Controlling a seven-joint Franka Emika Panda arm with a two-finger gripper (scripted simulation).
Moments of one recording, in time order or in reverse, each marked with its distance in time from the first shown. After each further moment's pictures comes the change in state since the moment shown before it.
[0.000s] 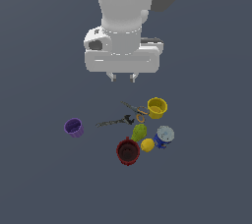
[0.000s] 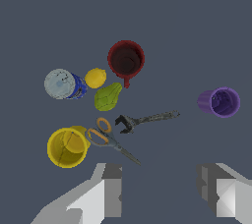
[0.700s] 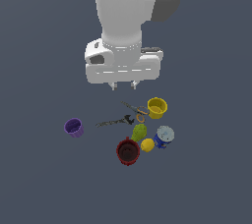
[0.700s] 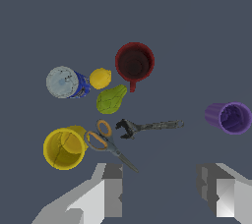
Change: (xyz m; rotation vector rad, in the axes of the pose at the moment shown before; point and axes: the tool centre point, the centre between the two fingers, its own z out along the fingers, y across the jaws) arm 0.018 -0.003 0.018 0.017 -0.017 -0.099
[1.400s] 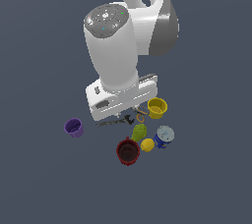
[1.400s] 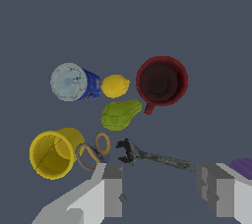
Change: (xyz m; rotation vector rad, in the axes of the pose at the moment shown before) arm 0.052 -0.003 0.062 0.107 -0.025 -0.292
